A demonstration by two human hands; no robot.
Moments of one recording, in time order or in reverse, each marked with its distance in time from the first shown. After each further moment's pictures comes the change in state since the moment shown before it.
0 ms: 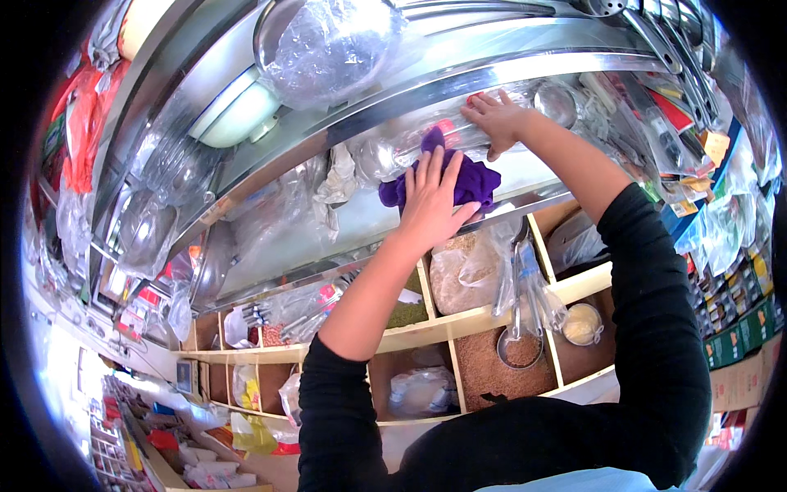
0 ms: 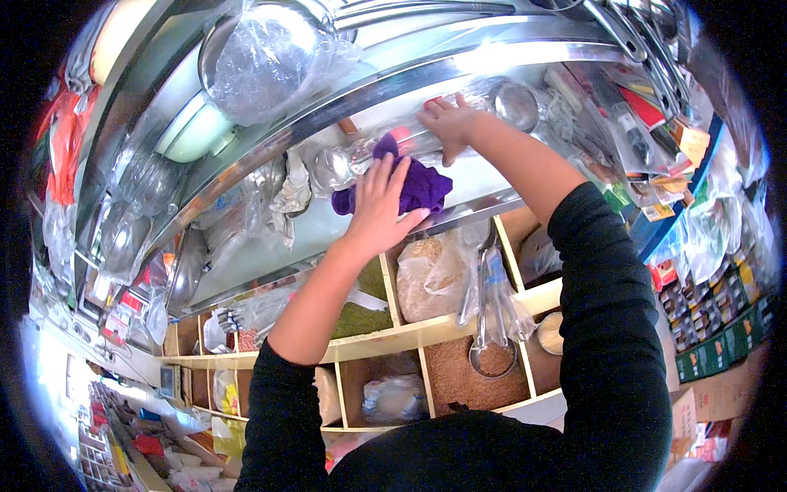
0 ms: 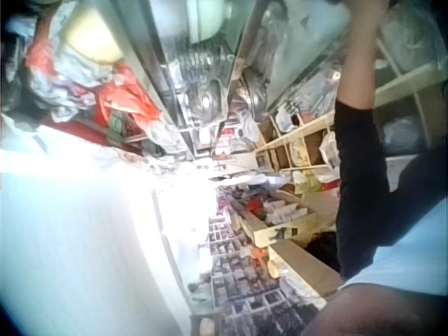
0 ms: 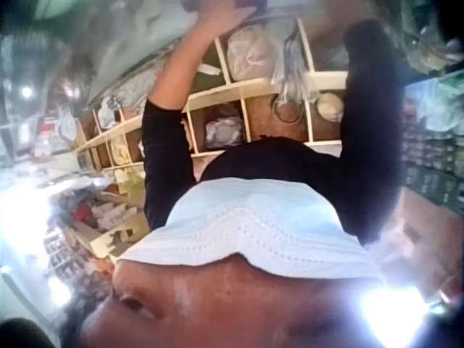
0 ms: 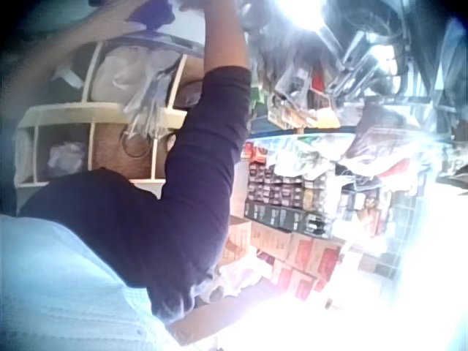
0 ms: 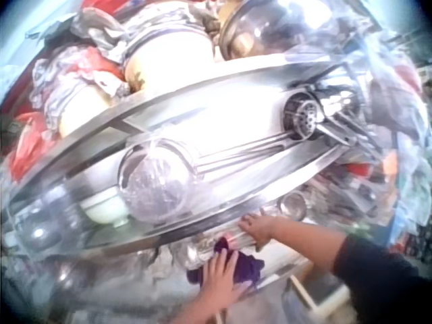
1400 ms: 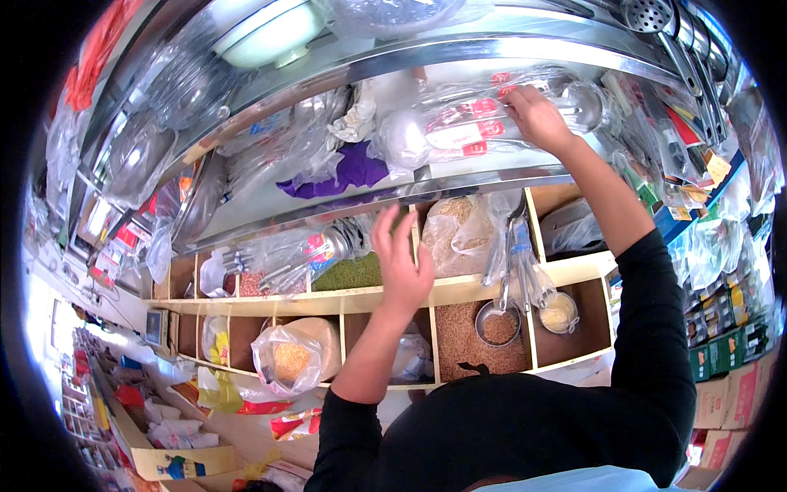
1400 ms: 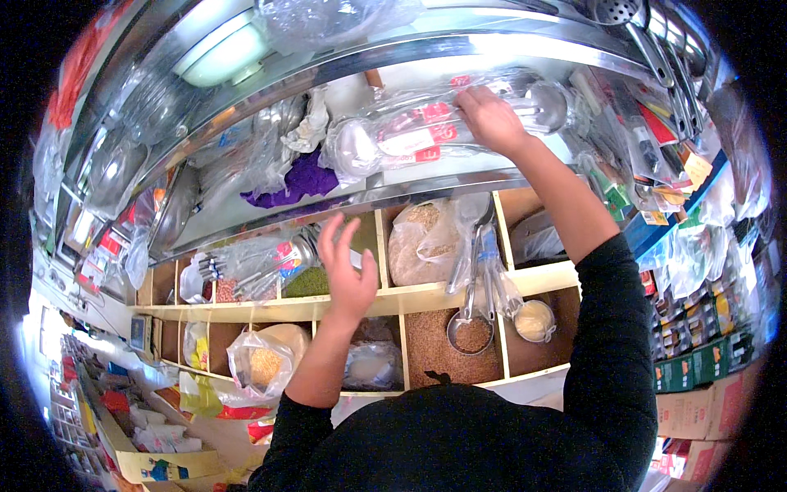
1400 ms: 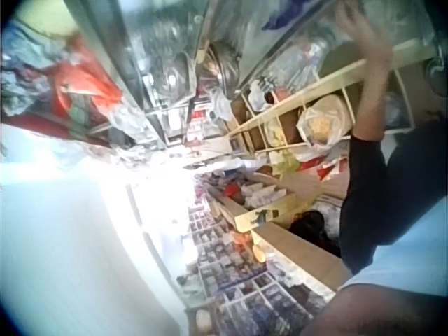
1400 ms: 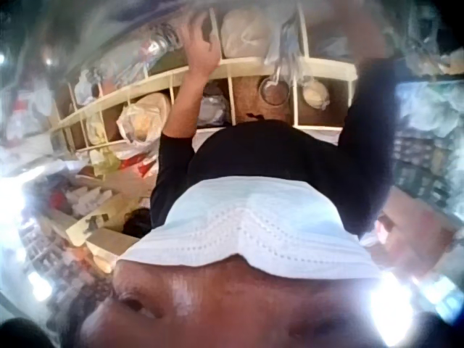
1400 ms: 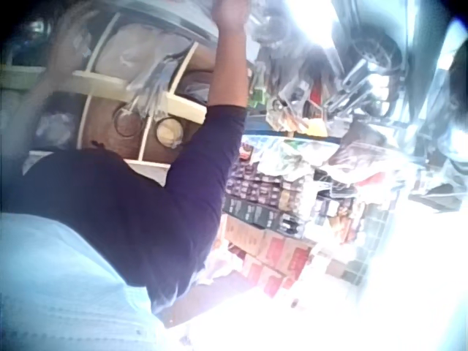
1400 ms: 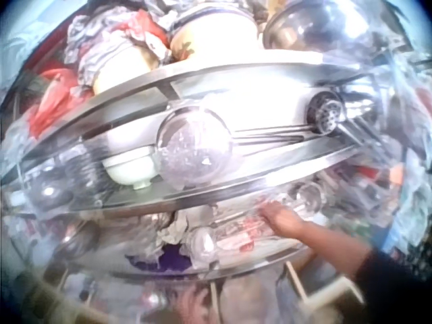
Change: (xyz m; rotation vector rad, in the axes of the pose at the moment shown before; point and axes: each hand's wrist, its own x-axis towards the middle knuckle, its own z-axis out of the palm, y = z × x) left_hand -0.161 0.040 -0.037 -0.340 0.357 -0.409; right_hand -0.049 -0.029 0.021 0.264 0.753 -0.179
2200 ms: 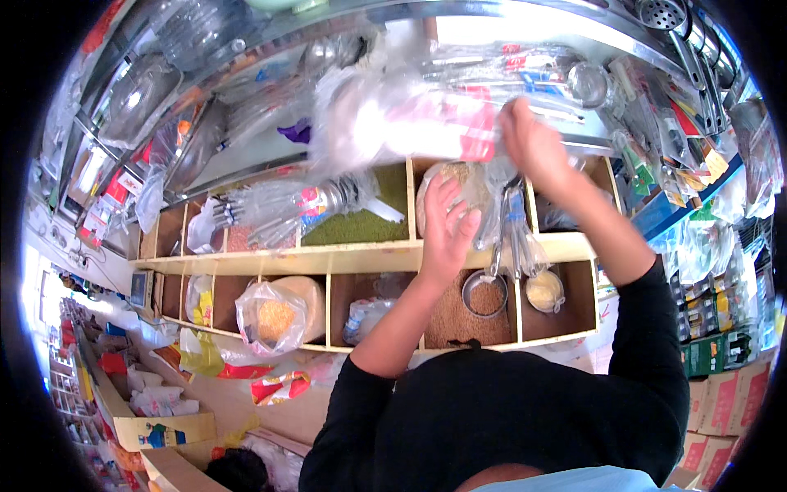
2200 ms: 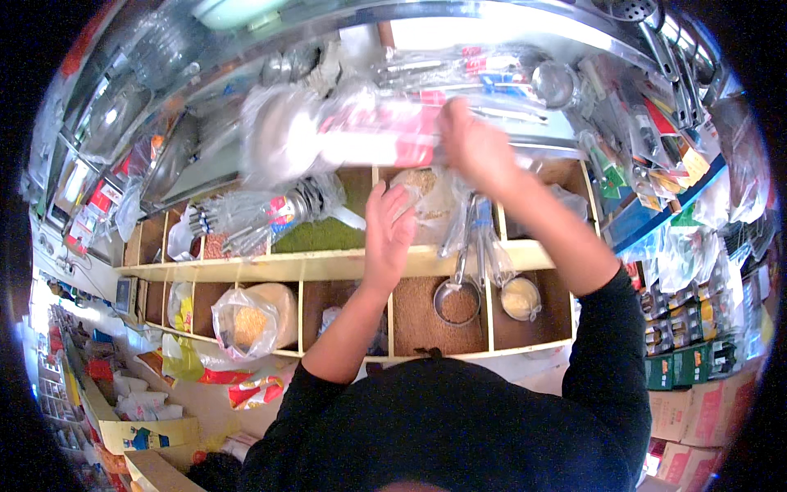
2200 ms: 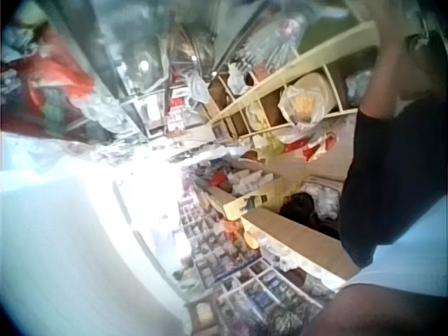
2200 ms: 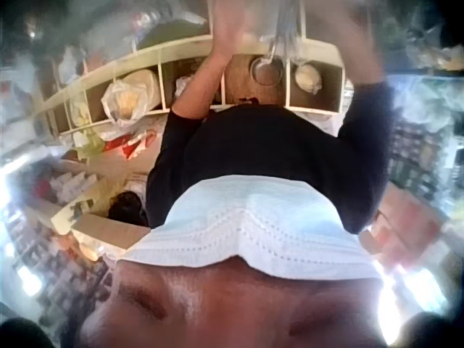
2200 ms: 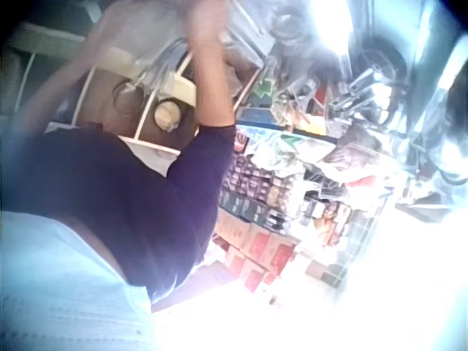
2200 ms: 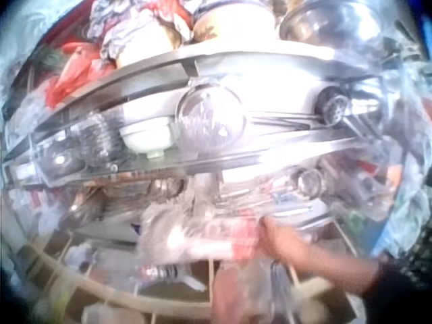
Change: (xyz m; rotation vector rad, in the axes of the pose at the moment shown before) left_hand -0.036 0.058 0.038 -1.020 0.109 -0.420; right_hand -0.034 -0.145 -0.044 0.159 -0.173 0.436
